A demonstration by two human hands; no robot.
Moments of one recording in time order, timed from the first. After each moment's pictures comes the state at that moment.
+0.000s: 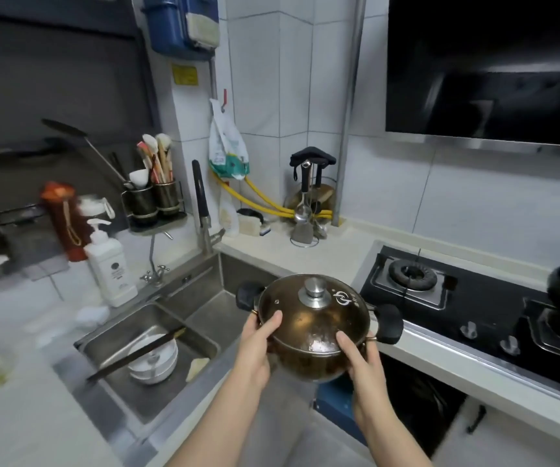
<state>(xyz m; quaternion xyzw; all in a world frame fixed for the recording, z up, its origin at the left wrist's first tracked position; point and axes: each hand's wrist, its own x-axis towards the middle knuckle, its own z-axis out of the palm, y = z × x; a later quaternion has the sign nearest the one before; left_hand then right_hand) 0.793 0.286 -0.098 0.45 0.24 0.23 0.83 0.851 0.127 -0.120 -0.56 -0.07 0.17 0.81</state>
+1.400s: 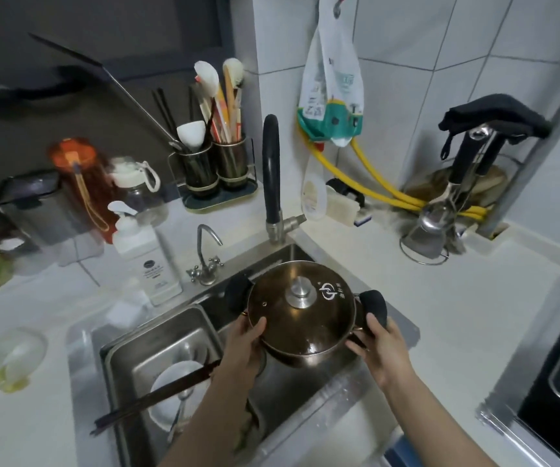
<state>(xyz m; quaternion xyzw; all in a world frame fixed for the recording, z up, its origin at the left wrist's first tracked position) 0.923 0.568 -0.184 0.30 0.38 0.34 0.81 1.099 0.436 -0.177 -0.54 0.05 0.41 0.73</state>
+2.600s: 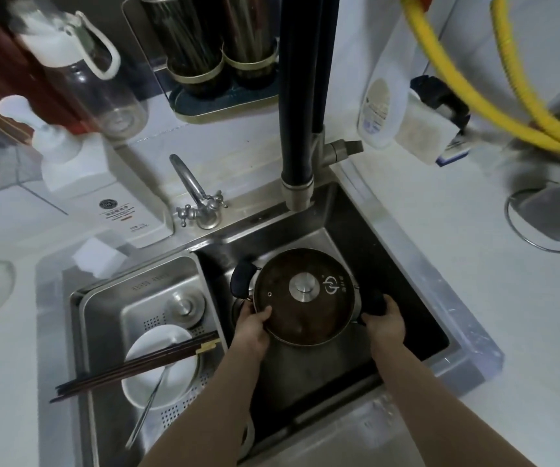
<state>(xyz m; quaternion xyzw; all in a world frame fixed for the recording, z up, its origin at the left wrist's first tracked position) 0.969 0.640 -0.353 0.12 0.59 0.30 0.74 1.156 0.552 -0.328 -0.85 0.00 0.38 0.36</state>
